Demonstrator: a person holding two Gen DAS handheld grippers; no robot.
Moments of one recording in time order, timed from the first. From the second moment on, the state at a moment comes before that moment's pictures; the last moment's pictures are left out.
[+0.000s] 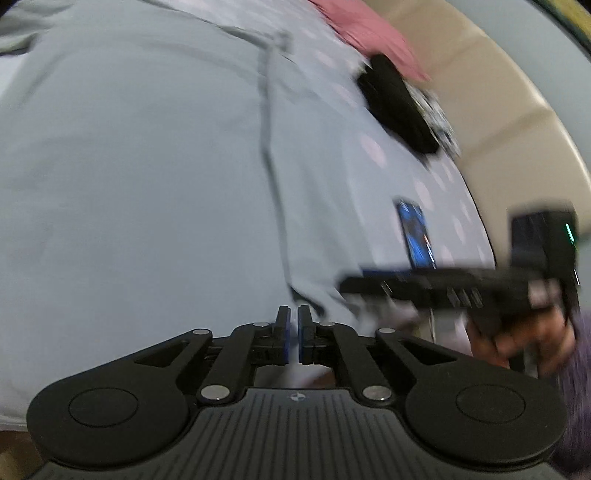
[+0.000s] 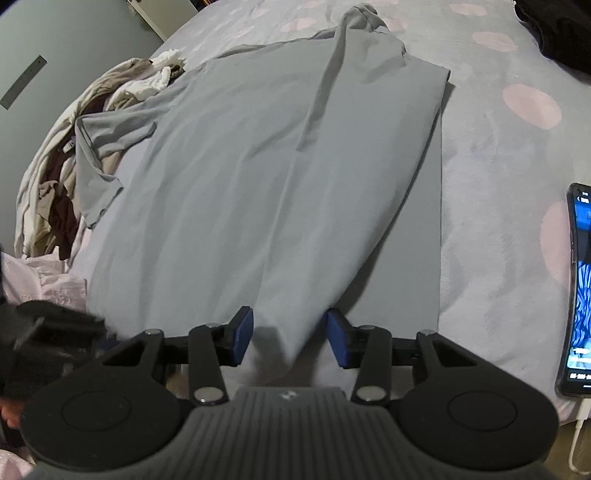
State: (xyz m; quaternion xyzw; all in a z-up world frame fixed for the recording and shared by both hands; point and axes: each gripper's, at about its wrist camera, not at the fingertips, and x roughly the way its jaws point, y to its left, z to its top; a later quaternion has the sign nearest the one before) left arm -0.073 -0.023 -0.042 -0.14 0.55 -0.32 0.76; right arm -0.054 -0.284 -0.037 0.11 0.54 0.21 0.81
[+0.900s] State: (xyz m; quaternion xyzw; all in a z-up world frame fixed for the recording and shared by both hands) left arm -0.130 -0.089 -0.038 0.12 0.49 -0.38 0.78; right arm -0.052 -0.288 -0.037 0.11 0.54 0.20 0.81
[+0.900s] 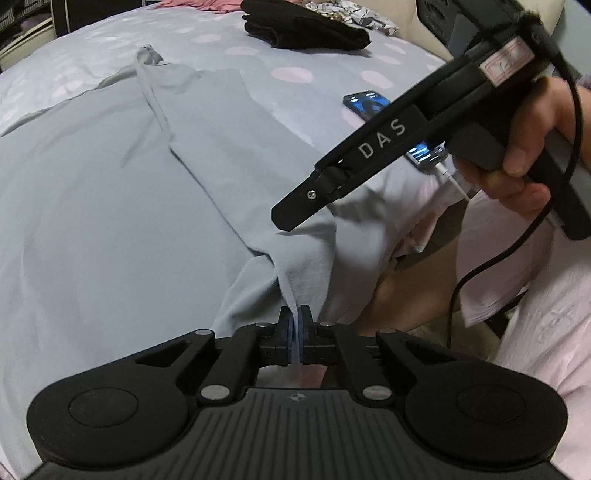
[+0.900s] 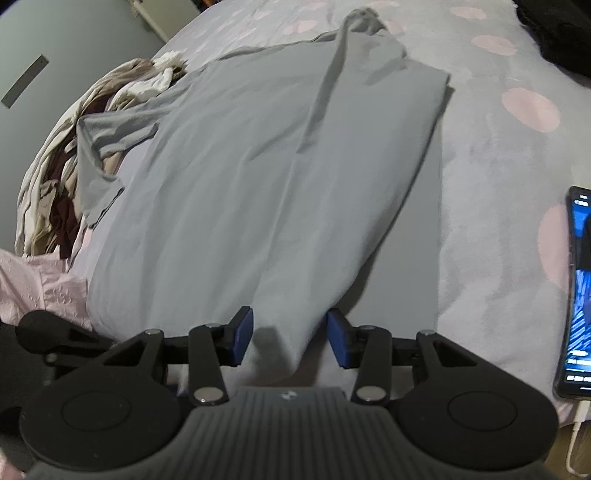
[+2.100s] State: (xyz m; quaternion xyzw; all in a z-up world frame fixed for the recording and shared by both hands) left arm -0.080 0.044 -0.075 -0.23 0.59 -0.15 0.76; right arm -0.086 -0.217 -0.074 0.14 0.60 0.31 0.72
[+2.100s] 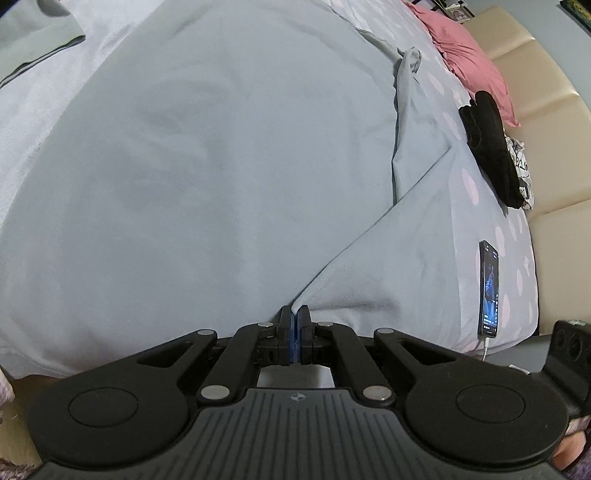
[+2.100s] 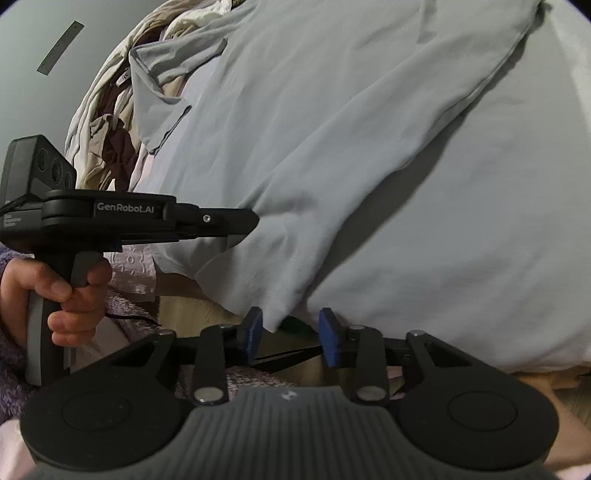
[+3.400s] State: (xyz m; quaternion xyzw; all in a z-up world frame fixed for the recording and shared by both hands) left arm -0.094 -0.058 -0.044 -0.12 0.63 -0.36 0.67; right arm -0.123 -0.329 -0.001 0.10 0.65 0.23 0.72
